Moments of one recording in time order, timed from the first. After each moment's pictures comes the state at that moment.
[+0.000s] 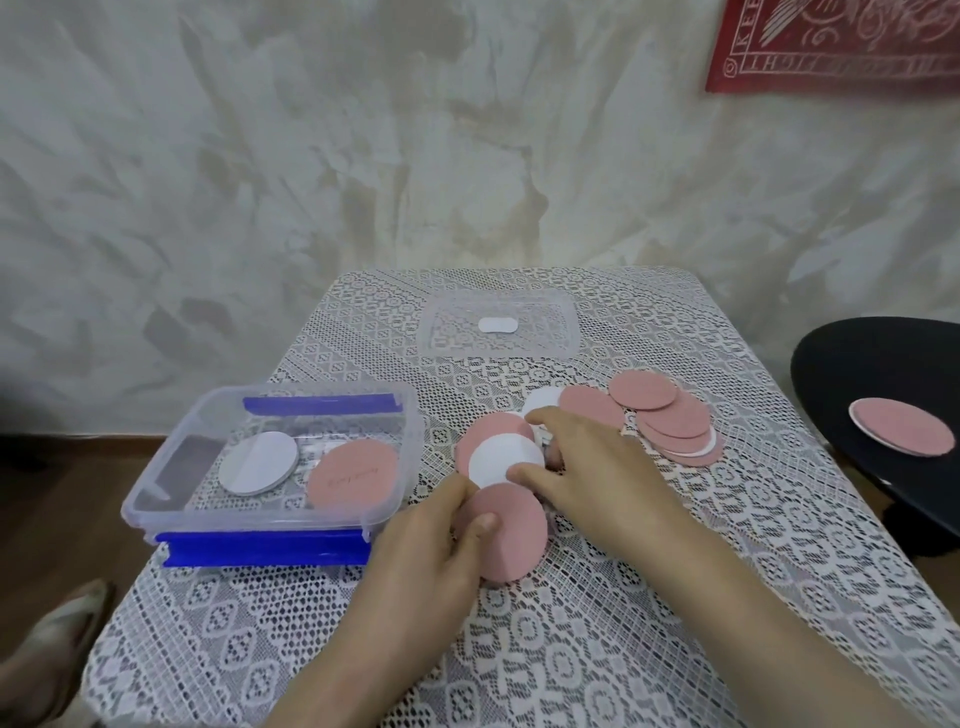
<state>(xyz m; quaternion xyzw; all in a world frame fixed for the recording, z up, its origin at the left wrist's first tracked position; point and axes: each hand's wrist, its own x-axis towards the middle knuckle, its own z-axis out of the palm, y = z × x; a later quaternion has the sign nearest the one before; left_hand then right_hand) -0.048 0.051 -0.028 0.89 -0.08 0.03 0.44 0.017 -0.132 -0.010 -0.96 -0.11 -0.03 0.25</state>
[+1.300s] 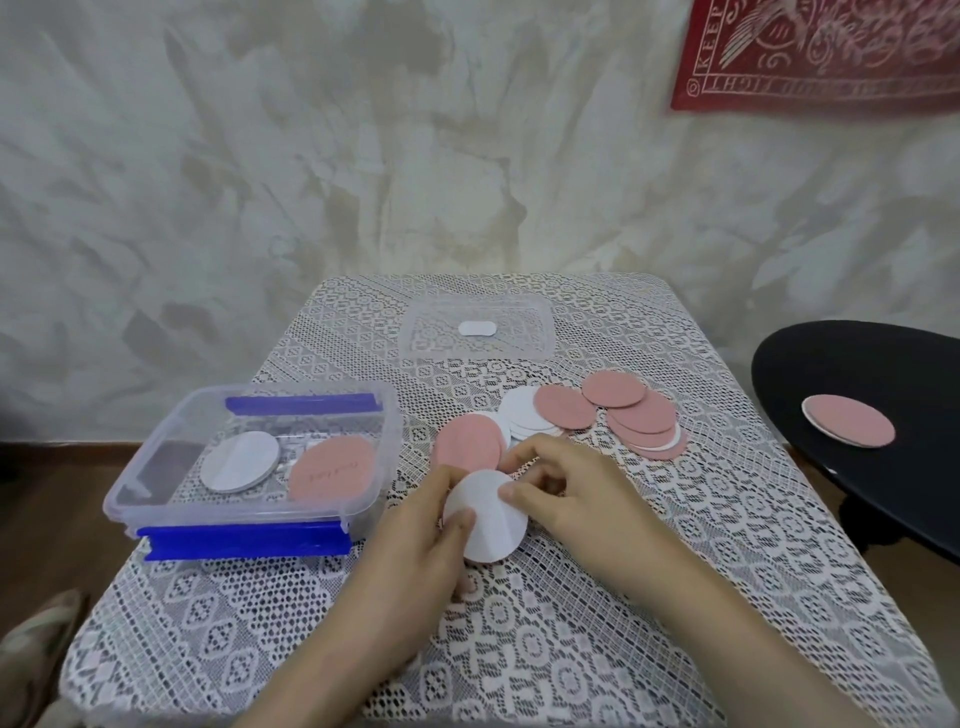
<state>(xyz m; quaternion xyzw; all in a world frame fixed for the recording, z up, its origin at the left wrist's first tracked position) -0.058 0.040 -0.010 0.86 -0.06 -0.04 0.50 -0.017 -0.147 -0.021 -0.86 -0.11 0.03 0.51</state>
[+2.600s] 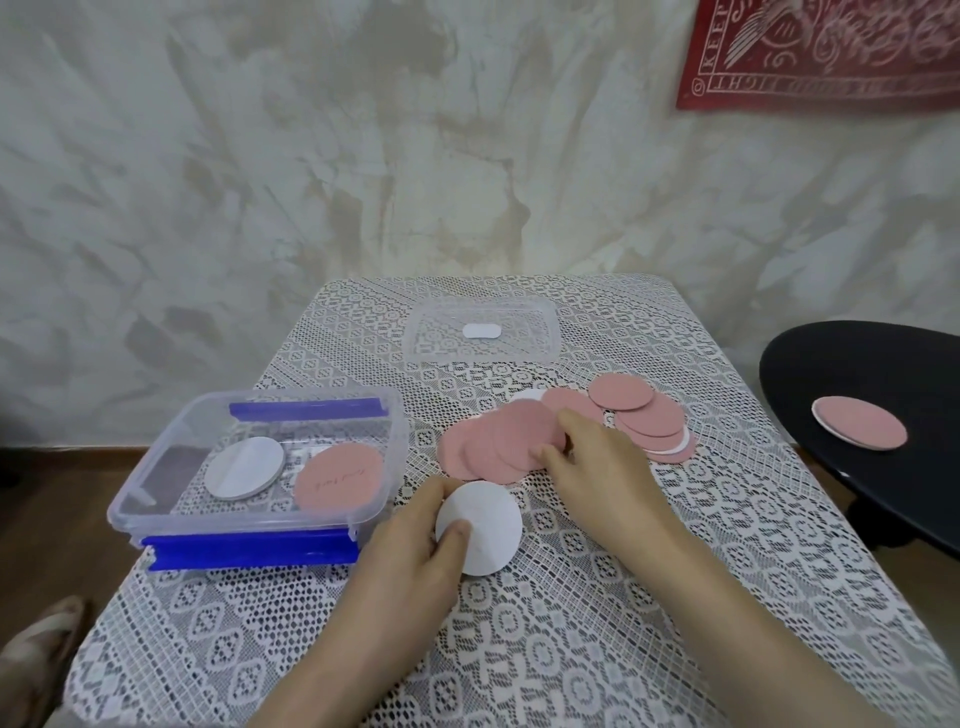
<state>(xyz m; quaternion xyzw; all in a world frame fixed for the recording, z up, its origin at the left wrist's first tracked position) -0.060 0.049 -0.016 0.87 -0.05 -0.03 0.49 0.011 -0.146 -0.017 -0.95 -0.04 -0.06 0.29</state>
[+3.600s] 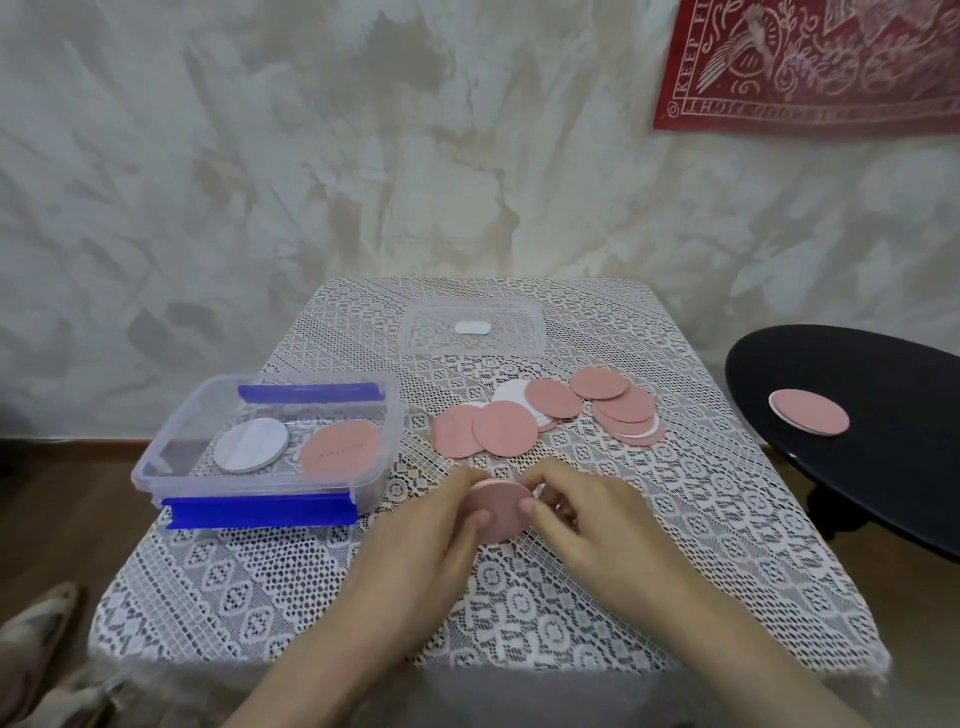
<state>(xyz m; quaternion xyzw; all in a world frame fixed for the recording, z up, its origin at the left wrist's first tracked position) -0.079 0.040 -0.015 0.94 -0.15 0.05 0.30 -0.067 -0.161 -0.018 -0.92 -0.18 -0.05 0.35</state>
